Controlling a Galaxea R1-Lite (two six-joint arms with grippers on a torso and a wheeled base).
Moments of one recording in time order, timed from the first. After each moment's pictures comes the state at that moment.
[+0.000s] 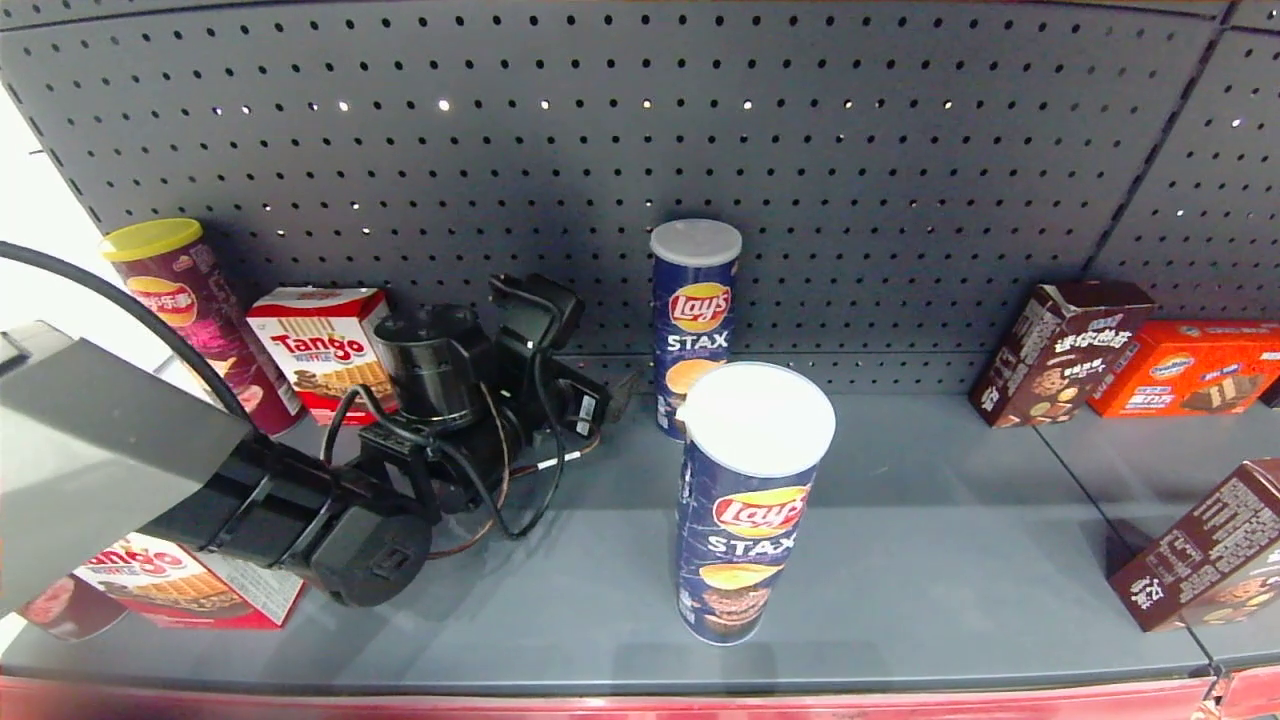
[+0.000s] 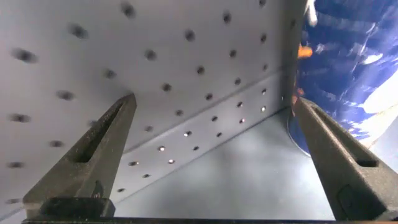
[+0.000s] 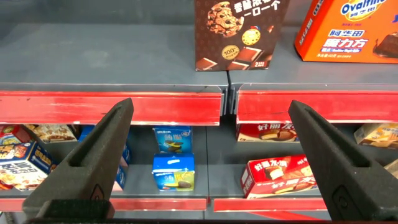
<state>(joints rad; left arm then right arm) -0.47 2.01 -0.94 -1.08 0.05 0.27 -0.01 0.00 0.00 0.00 0.01 -0.01</state>
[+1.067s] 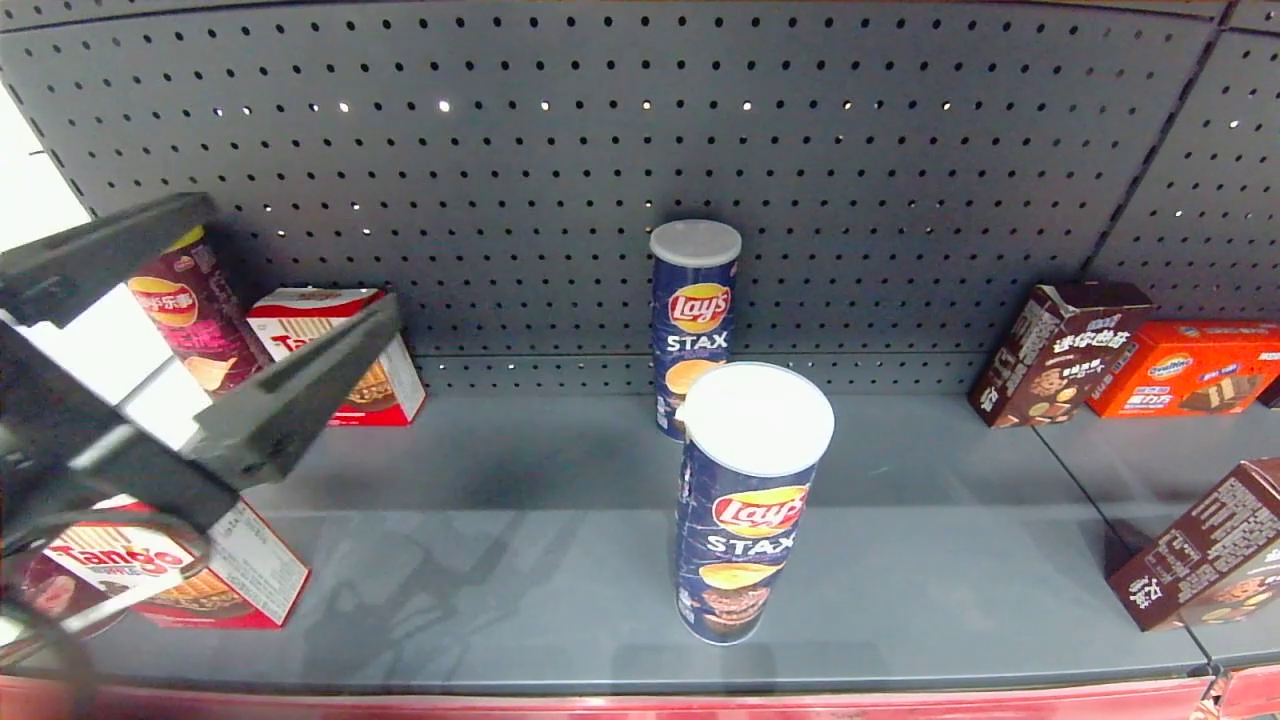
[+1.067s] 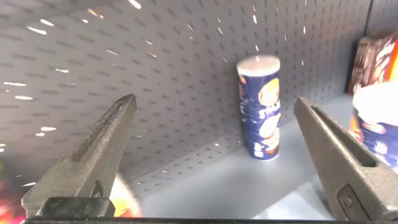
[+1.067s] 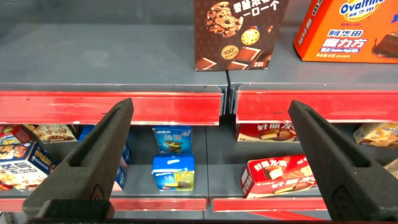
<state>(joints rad) -0.62 1.07 -0.51 -0.89 0.12 0.31 -0.01 0.00 0.00 0.00 0.01 -0.01</state>
